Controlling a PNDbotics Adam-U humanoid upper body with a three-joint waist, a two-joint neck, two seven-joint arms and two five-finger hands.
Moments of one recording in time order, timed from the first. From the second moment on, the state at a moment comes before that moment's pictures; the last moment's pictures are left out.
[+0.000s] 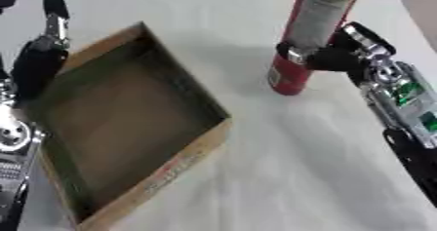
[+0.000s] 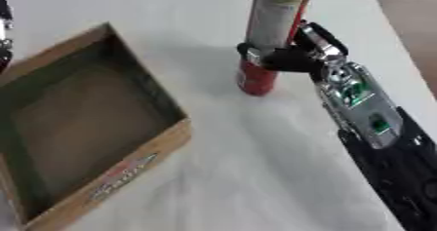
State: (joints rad) left arm -0.67 0.24 -0.10 -1.78 -0.55 0.20 0.57; right arm -0.63 -0.59 0.14 -1.70 -0.23 0.52 -0.16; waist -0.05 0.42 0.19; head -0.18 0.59
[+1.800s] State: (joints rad) left arm -0.35 0.40 0.11 -1.98 -0.42 0.29 0.79; right arm -0.83 -0.57 0.19 -1.90 -0.42 0.63 -0.18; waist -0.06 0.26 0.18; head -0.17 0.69
